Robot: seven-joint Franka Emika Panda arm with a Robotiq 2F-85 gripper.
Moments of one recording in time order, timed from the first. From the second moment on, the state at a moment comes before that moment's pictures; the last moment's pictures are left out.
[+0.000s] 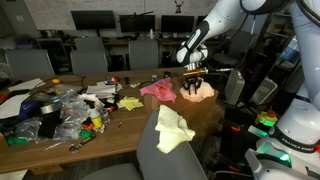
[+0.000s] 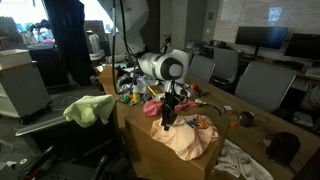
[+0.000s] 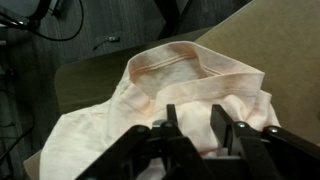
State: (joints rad) arm -0.24 0.59 -0.30 -1.99 0.14 2.22 0.46
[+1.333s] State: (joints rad) arm -0.25 0.34 -0.29 -2.06 0.16 2.35 0.37
